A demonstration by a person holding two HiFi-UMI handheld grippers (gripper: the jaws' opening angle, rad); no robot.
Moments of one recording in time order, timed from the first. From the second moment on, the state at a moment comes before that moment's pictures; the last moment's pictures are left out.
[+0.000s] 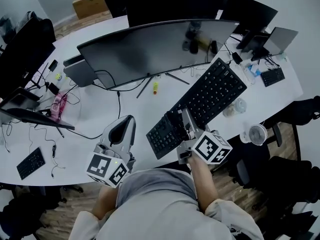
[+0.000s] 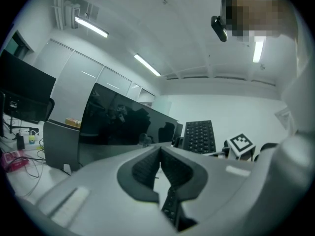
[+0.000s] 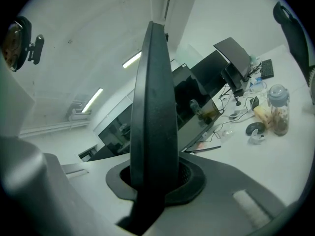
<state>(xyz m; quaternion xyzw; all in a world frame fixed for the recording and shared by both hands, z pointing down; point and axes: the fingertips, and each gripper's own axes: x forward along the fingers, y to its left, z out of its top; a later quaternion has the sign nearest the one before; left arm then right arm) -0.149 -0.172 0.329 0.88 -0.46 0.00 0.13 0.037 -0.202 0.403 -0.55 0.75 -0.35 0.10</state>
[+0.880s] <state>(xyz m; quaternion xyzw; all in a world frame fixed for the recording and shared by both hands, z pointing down) -0.165 -0.189 0.347 0.88 -0.46 0.01 0.16 0.028 -0.230 0.476 -0.55 0.68 -0.46 0.15</state>
